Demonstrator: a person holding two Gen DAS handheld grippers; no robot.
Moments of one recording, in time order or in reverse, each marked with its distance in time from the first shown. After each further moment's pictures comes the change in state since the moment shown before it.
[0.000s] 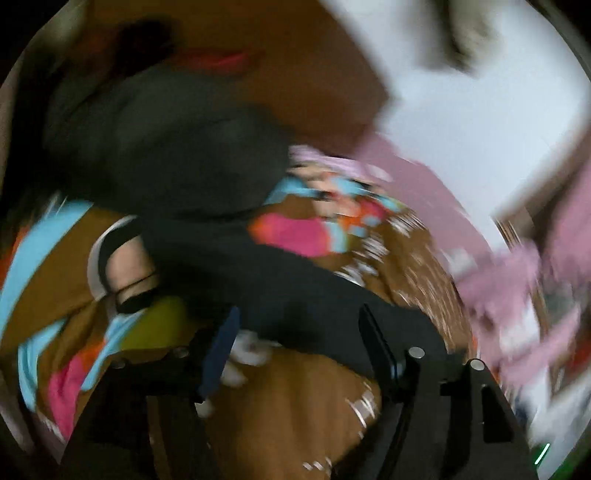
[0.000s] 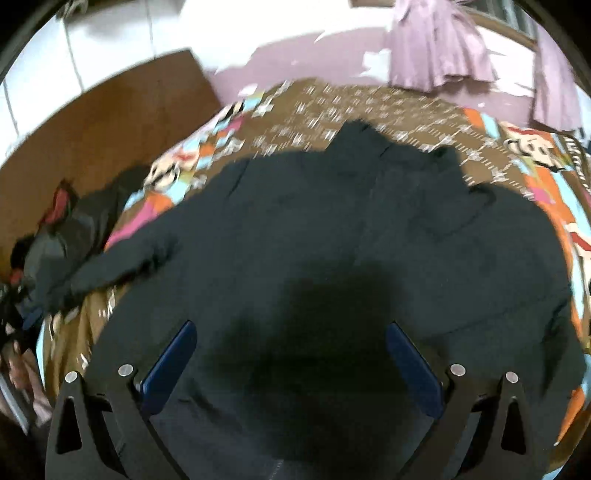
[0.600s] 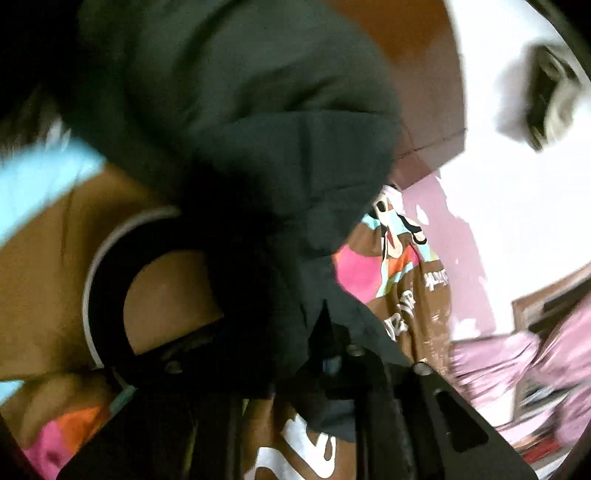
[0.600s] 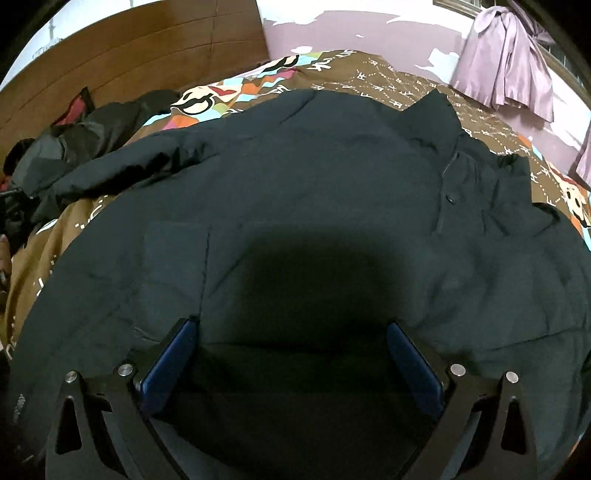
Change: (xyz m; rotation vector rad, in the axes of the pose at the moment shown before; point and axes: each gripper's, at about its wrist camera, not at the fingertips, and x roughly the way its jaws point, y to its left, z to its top) left arm 0.082 0.078 0.048 -0.226 -0.041 -0.009; right arm 0.059 0.041 -0.035 -0.231 0.085 -0.024
